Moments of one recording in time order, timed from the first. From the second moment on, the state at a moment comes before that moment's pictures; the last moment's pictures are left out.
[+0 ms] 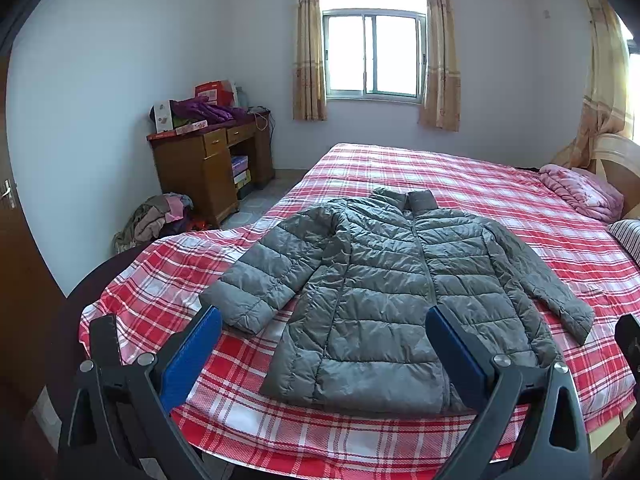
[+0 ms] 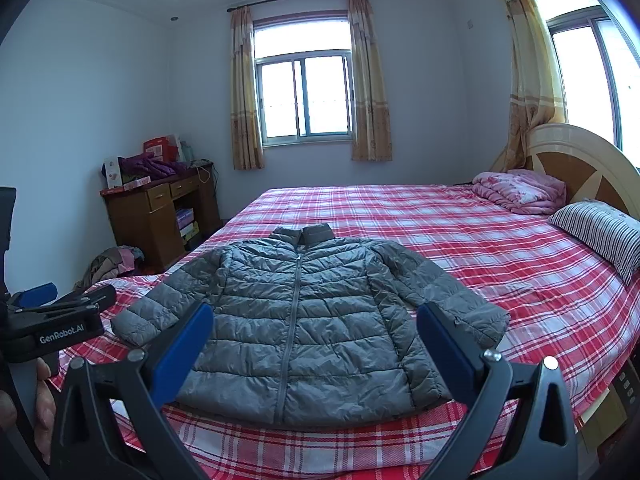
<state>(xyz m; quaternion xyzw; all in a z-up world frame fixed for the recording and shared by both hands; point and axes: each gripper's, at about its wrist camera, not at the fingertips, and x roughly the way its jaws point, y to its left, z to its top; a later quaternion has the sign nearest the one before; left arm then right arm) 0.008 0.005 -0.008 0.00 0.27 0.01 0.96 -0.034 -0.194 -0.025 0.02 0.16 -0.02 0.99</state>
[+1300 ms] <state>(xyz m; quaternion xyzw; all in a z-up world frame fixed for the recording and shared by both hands) 0.006 0.006 -0.003 0.00 0.26 0.01 0.96 -0.029 -0.194 -0.028 0.02 0.17 -0.02 0.98</state>
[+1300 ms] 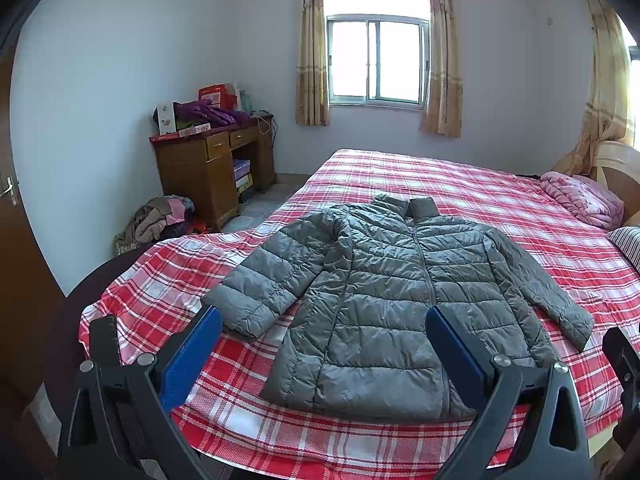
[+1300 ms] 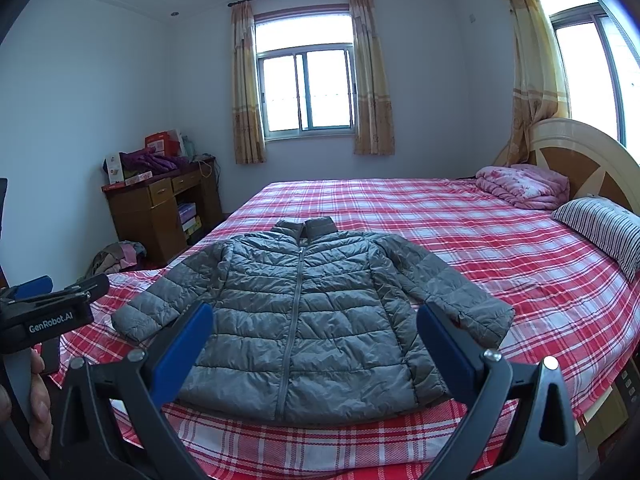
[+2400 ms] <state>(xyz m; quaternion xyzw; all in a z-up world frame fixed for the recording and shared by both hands) 0.008 0.008 -0.007 0.00 0.27 0.01 0.96 -0.027 -0.195 -0.031 0.02 0.18 -0.02 0.98</state>
